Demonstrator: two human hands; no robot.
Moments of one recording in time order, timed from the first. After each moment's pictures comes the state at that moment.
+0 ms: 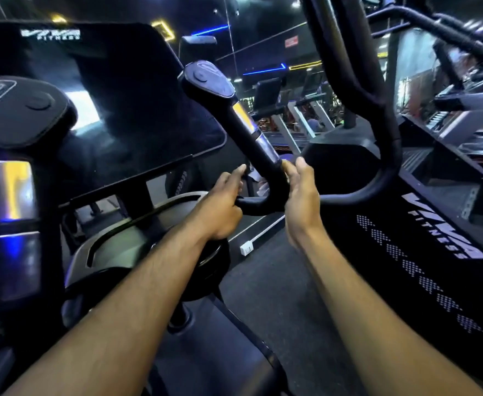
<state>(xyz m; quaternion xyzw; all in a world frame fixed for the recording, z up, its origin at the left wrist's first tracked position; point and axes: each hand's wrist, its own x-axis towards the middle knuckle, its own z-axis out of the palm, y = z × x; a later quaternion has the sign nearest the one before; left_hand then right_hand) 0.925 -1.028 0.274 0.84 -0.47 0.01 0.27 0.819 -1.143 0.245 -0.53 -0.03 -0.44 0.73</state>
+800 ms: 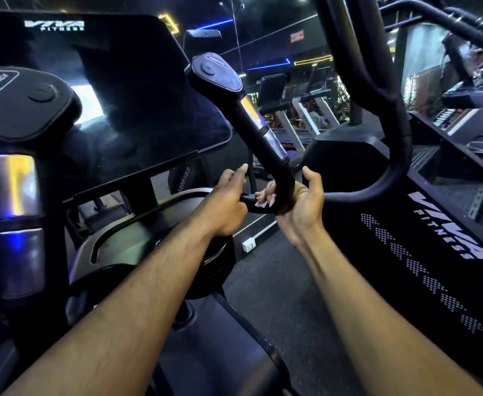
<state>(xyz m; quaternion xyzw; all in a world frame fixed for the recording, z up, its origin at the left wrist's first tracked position) 0.926 -1.031 0.274 0.85 -0.46 -0.01 0.27 0.848 -1.162 0.219 -0.41 -0.05 -0.37 0.83</state>
